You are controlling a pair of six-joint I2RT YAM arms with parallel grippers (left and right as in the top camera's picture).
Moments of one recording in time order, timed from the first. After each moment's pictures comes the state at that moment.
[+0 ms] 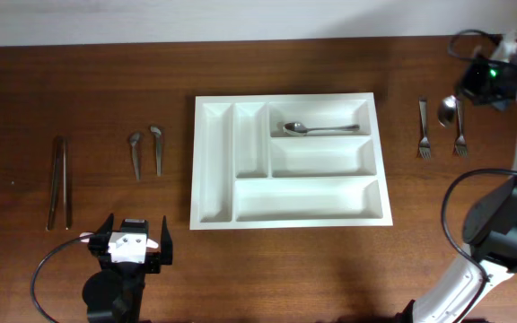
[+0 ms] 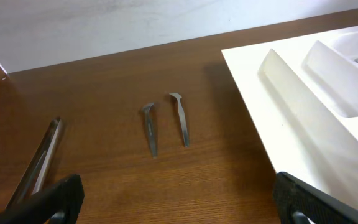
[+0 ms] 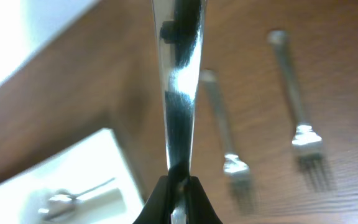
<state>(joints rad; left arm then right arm) 0.07 0.01 0.12 -0.38 0.05 0.18 -0.38 2.07 2.05 -1.07 -0.29 0.21</state>
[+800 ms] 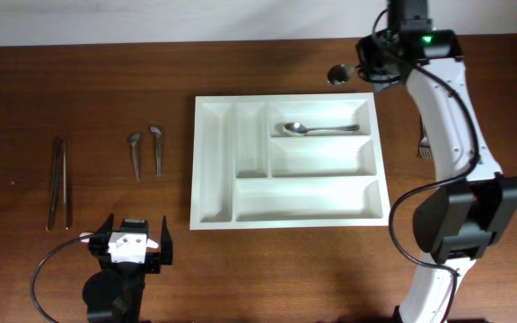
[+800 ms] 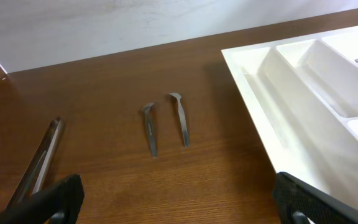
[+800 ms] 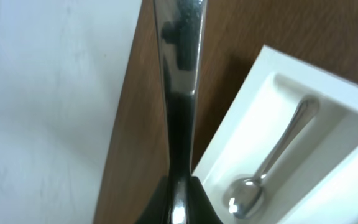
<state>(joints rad) 0.07 0.01 0.12 -0.38 0.05 0.18 0.08 2.08 2.07 -0.96 -0.03 1.31</state>
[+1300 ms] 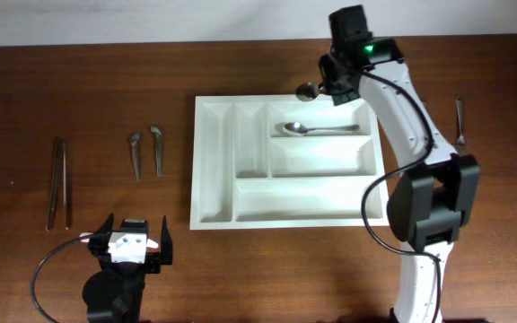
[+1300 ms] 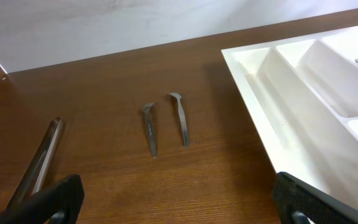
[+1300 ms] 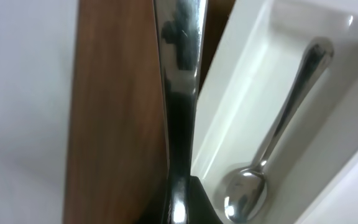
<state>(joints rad) 0.07 0.01 0.12 -0.38 0.05 0.18 0.22 2.20 2.07 -0.96 0.07 1.46</state>
